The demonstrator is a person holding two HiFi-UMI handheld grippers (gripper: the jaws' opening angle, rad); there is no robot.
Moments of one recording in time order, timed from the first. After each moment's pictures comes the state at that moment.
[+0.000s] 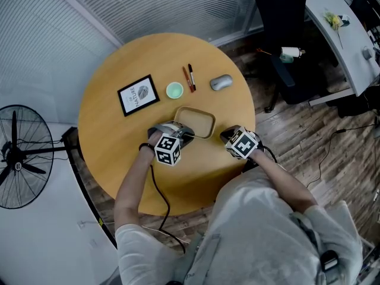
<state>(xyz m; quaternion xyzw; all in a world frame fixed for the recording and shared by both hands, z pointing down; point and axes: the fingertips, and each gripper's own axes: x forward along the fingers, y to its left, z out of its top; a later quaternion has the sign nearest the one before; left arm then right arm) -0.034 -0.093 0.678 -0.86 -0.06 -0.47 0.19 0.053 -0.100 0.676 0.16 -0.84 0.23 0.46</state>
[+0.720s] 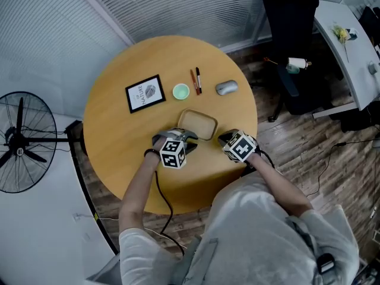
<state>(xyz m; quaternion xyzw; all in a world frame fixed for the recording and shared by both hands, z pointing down) -0.025 -0.074 0.678 -0.87 0.00 -0.48 0.10 0.040 -0.098 0.665 0.14 -0.86 0.22 0.44</state>
